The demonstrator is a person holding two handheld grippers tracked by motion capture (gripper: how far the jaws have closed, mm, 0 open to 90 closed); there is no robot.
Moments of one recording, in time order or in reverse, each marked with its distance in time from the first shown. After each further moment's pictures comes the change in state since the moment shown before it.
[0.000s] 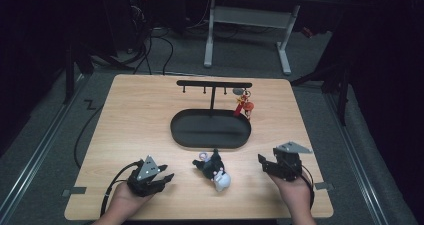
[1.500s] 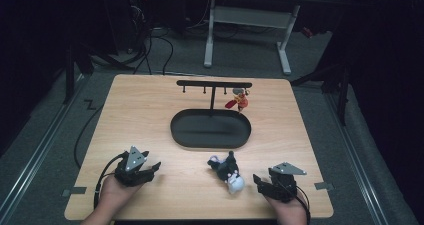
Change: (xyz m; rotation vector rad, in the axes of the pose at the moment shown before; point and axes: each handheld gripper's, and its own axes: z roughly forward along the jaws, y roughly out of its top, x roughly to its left) left arm 0.042 -0.010 -0.017 -0.025 0.196 -0.032; right arm 0.026 -0.046 -0.003 0.069 0.028 0.013
